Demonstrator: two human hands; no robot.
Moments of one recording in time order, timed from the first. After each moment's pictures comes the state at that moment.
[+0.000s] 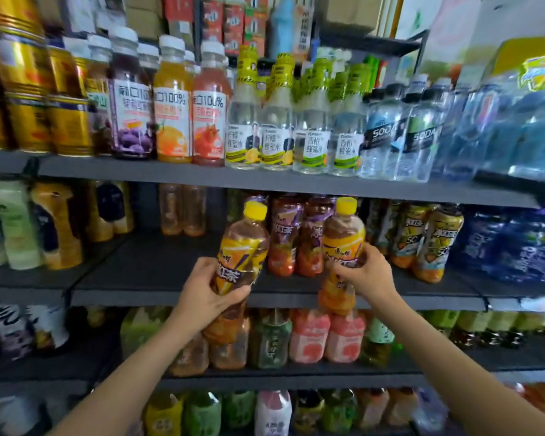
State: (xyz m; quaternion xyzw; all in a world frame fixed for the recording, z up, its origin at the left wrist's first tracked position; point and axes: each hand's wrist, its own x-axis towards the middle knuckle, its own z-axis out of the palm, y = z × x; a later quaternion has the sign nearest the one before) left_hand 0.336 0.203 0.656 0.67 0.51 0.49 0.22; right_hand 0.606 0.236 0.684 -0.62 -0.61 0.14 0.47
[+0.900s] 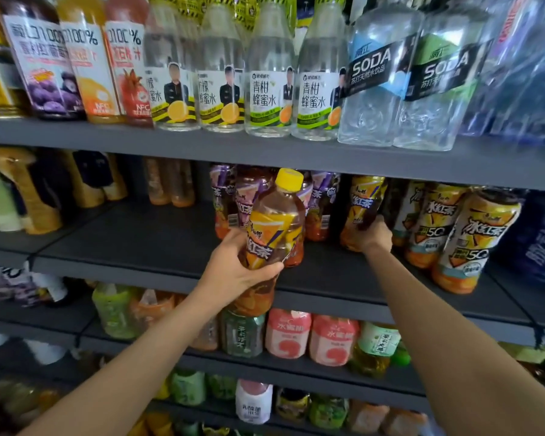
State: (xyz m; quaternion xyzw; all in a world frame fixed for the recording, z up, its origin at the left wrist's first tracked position) left_hand 0.490 0.276 0.660 0.65 0.55 0.49 0.19; right_hand 0.712 0.433 0.652 -0.73 -0.52 0.21 0.39
